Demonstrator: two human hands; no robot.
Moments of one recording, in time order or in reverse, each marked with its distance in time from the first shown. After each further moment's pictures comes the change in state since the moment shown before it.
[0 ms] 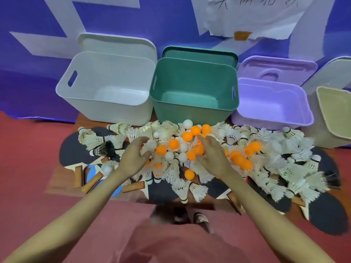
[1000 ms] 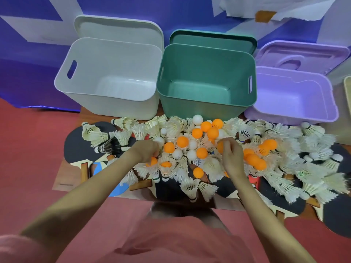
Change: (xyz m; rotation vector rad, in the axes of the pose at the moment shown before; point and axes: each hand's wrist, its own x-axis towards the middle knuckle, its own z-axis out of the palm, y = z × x) left_hand 0.071 -0.034 0.008 0.757 -0.740 0.094; right_hand 0.010 -0.010 0.005 0.770 0.387 0.368
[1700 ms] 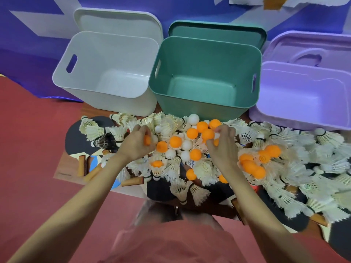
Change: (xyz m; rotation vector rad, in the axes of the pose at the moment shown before) left_hand -0.020 0.036 -0.017 -0.547 0.564 -0.254; right_hand 0.046 0.011 -0.004 -0.432 -0.124 -0.168
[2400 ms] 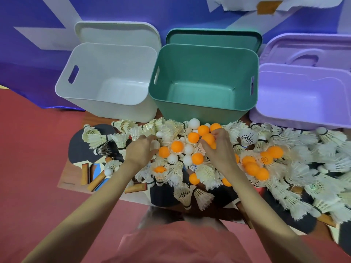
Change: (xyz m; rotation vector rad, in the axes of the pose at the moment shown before) left_hand 0.009 -0.006 0.022 0.332 0.043 0.007; right_hand 0.005 -0.005 0.002 0.089 -0.118 -0.021
